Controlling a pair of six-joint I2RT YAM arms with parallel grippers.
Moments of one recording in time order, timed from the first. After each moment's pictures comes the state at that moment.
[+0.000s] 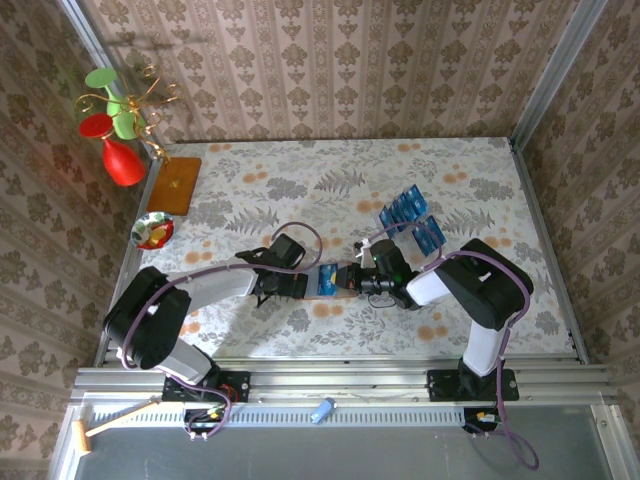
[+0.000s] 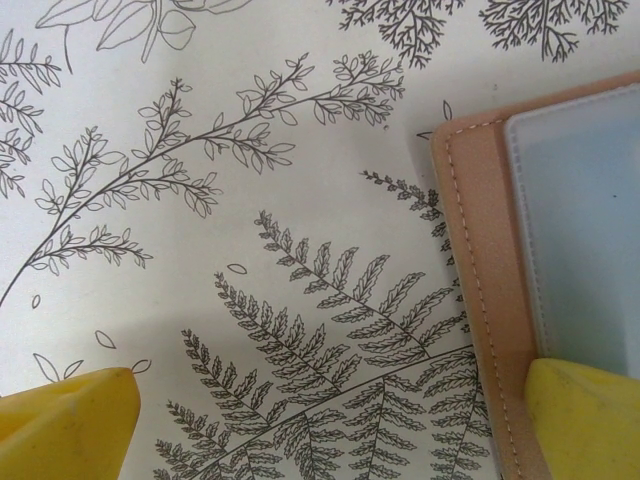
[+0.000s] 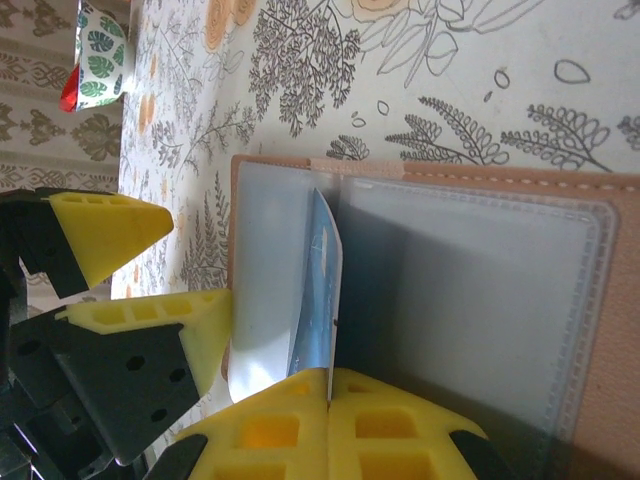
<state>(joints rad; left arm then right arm) -0.75 1.51 0.76 -0.46 -0.21 -0.43 0.60 1.81 0.55 0.68 -0.49 0.89</state>
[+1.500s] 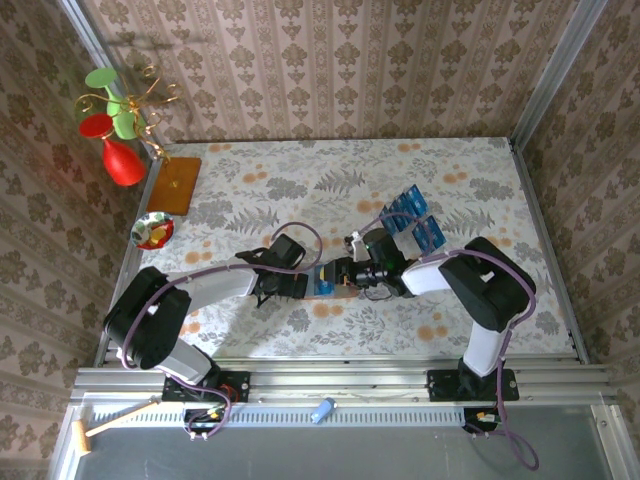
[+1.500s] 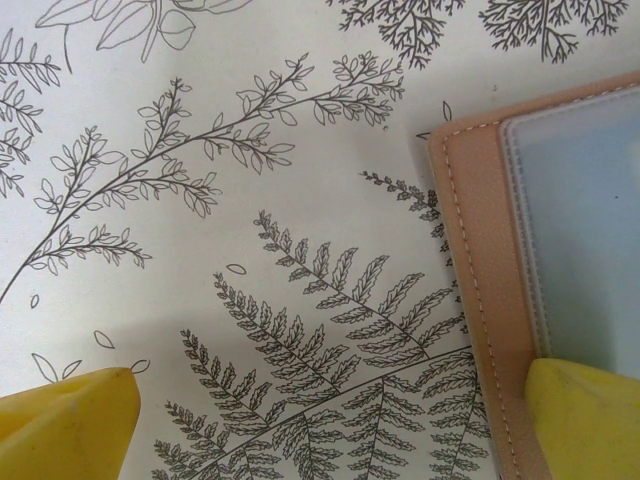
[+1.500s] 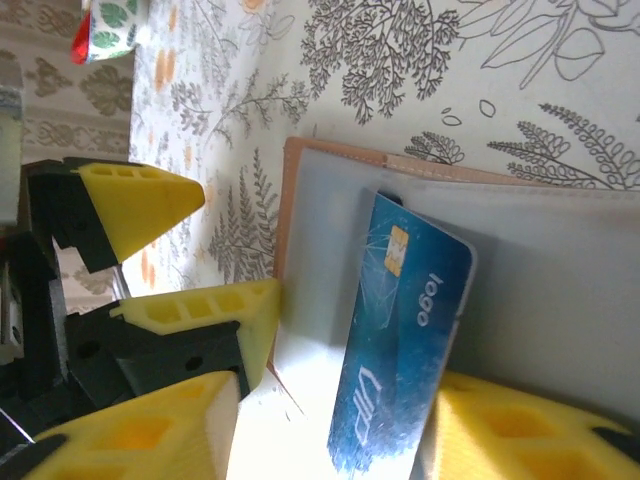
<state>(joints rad) -0.75 1.51 0.75 -0.46 -0.21 -0.43 0.59 1.79 0.69 0.44 -0.58 0.81</state>
